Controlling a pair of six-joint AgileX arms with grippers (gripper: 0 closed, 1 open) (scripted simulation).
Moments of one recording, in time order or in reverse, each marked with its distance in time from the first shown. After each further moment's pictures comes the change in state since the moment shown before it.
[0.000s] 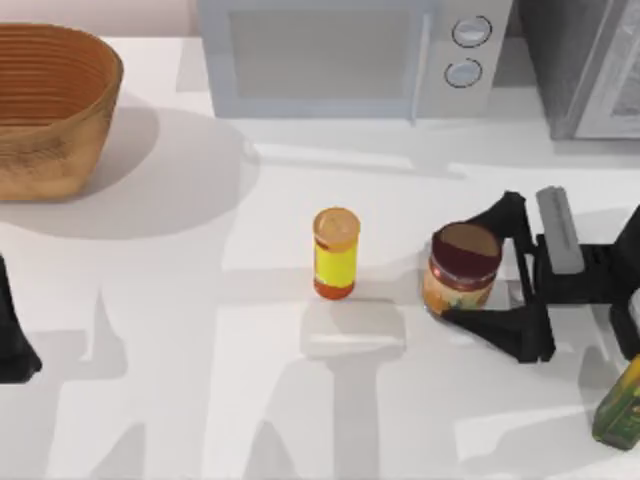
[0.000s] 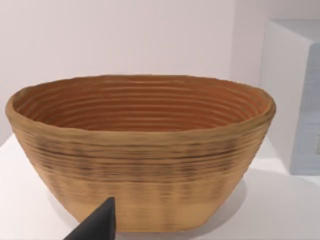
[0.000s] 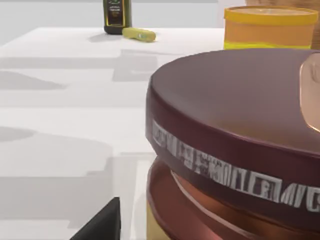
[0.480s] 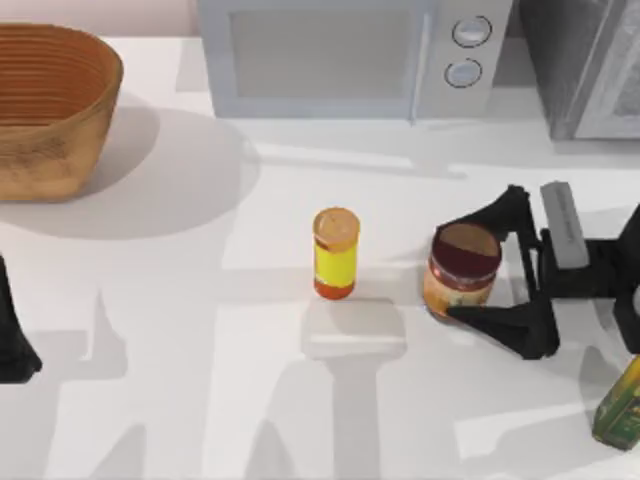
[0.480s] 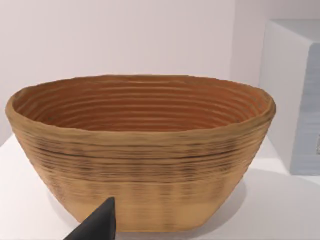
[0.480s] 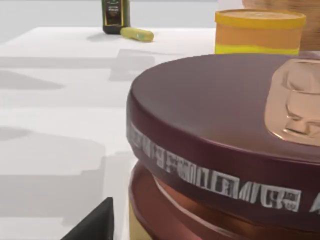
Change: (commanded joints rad) left arm 0.000 0.000 0.000 0.000 0.000 0.000; right arm -0.013 -0.012 0.009 -0.038 -0.013 -0.016
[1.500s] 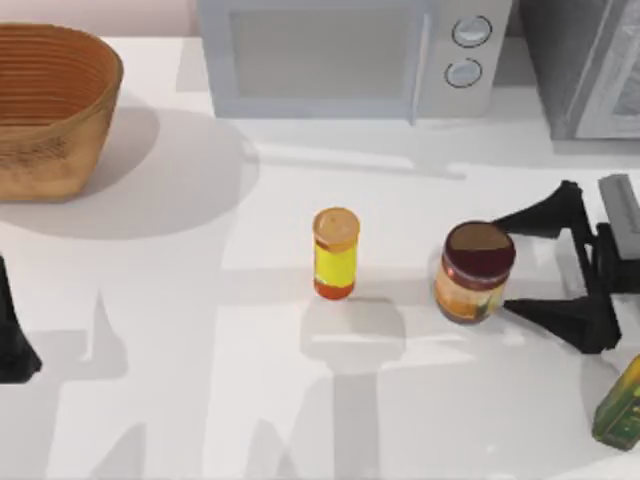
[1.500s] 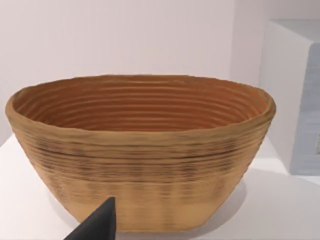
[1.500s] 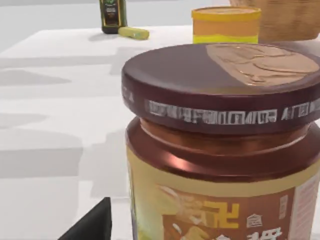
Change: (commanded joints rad) left arm 0.000 0.000 0.000 0.000 0.000 0.000; right arm -0.158 -0.076 -0.042 -0.330 -0.160 -0.297
